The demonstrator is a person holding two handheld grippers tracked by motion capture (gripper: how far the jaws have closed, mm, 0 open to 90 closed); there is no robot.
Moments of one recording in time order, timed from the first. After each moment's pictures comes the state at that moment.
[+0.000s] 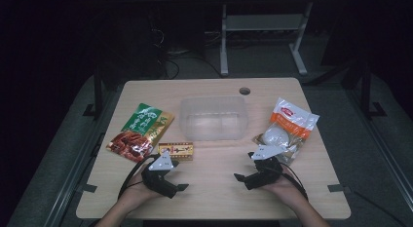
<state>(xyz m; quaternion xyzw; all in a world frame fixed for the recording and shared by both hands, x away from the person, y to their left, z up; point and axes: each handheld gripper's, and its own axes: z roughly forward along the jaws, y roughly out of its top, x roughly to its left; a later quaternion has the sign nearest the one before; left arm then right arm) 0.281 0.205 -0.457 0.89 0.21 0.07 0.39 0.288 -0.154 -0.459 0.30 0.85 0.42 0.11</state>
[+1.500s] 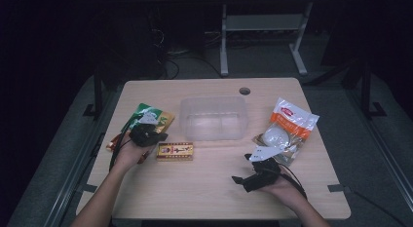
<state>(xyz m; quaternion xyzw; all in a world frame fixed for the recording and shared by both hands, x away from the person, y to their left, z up) 0.401 0.255 -0.435 0.88 0.32 0.12 0.34 0.285 -0.148 -0.457 0.28 0.85 0.43 0.09</state>
